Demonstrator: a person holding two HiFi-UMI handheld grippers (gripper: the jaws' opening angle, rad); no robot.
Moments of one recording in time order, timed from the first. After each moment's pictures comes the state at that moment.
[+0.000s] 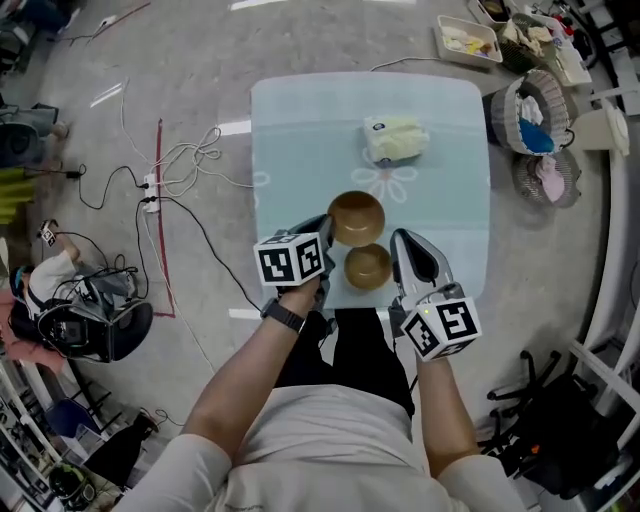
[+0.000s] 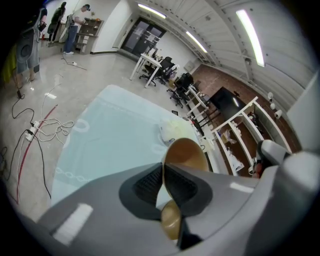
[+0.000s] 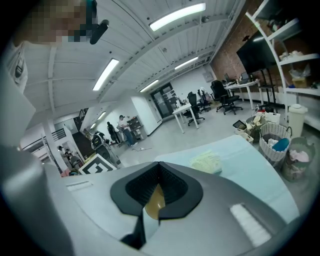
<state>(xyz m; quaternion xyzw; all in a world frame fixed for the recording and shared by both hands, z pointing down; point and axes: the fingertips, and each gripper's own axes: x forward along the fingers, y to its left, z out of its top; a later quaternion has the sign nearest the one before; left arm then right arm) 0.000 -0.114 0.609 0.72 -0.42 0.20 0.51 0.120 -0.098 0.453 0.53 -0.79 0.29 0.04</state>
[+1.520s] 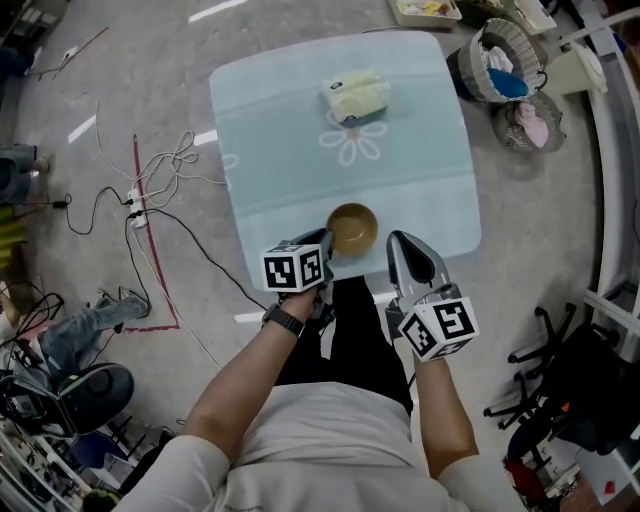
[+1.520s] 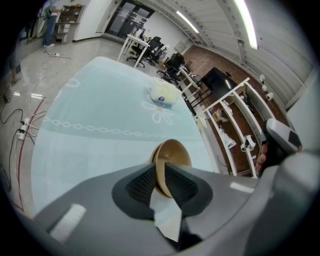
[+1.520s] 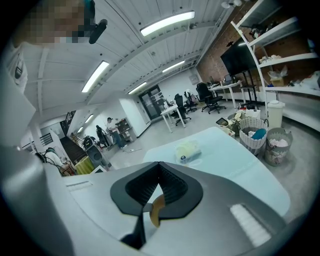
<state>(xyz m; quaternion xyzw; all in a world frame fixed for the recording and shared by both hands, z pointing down) 0.034 0.007 0.661 0.73 -0.34 0.28 0.53 0.150 0.002 0.474 0.59 -0.75 0.31 0.03</state>
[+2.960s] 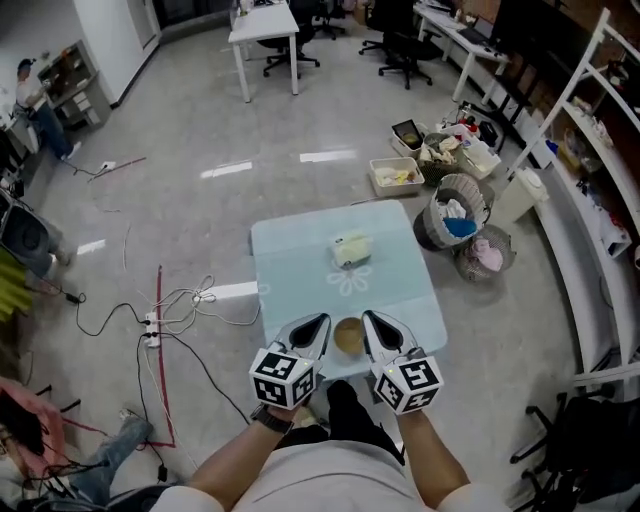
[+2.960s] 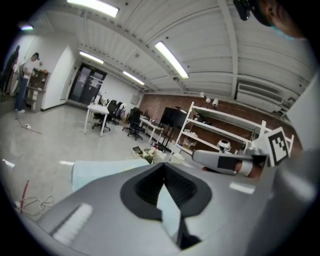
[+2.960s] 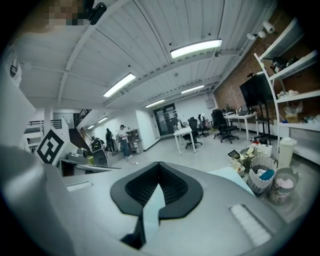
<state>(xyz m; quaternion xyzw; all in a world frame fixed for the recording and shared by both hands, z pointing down) 0.004 -0.016 0.342 0.91 -0.33 0.10 0.24 0.081 0.003 0.302 0.58 -0.79 0.17 0.01</state>
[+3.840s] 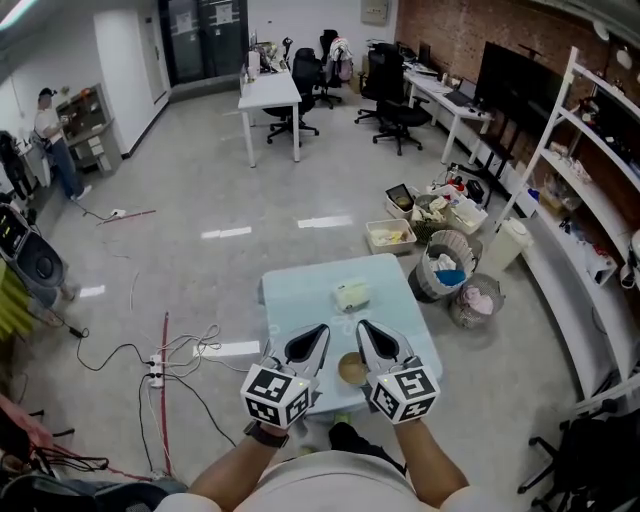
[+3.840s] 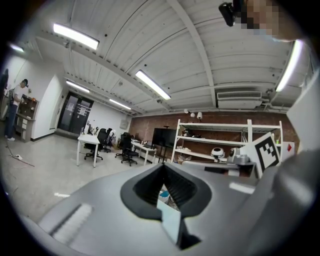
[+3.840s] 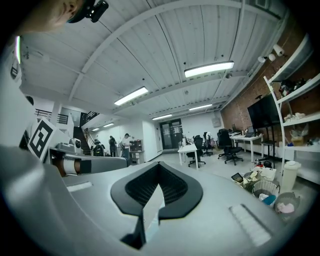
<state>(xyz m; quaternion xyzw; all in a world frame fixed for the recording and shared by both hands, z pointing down) -0.038 0.019 0.200 0.94 -0.32 0.01 0.10 0.034 0.029 0.189 0.58 -0.81 0.07 -0.03</state>
